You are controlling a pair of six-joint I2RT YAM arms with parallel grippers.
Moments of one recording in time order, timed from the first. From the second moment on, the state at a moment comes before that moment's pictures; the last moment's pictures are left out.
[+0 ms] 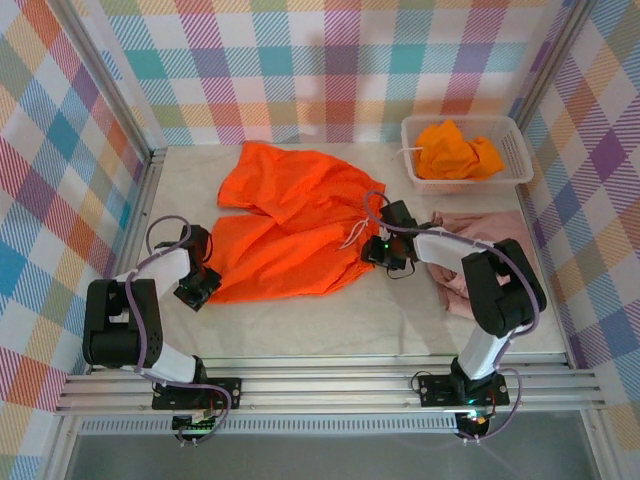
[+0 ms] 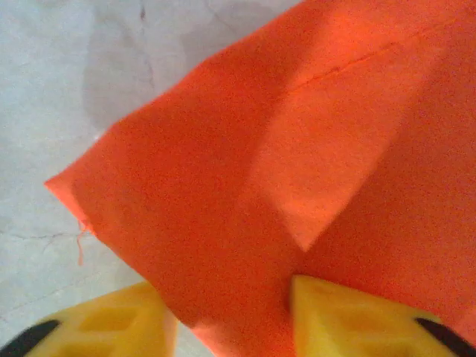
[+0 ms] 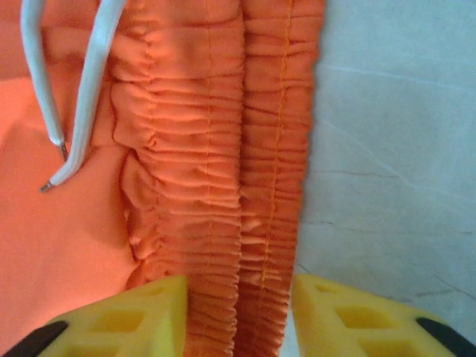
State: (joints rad) left arm 0.02 1.50 0.77 -0.77 -0.09 -0.95; right arm 0.44 1.73 0.99 -0.37 -0.21 0.61
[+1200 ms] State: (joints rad) left arm 0.02 1.41 0.84 -0.76 0.01 -0.89; right arm 0.51 1.69 0.96 -0.41 -0.27 0.56
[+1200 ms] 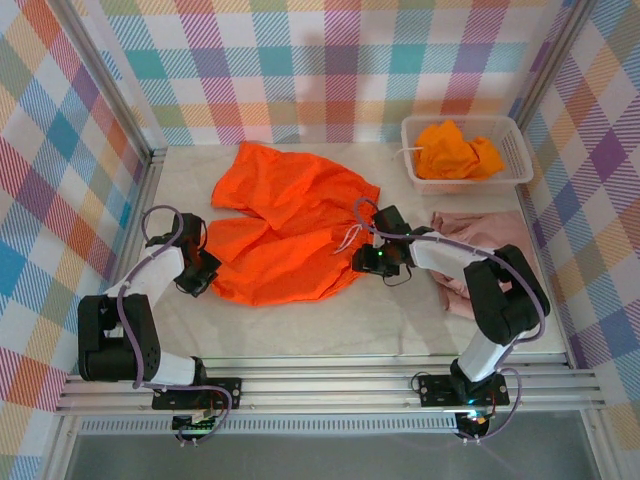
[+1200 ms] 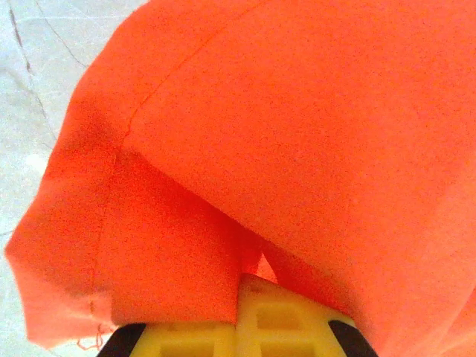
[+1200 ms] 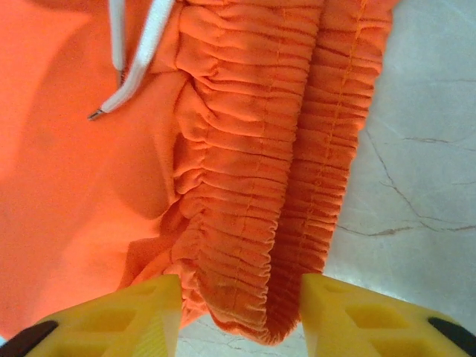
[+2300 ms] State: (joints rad) left arm 0.02 1.20 1.05 -0.94 -0.08 -0.81; right arm 0.51 1.47 1.07 -0.58 -0.17 0.46
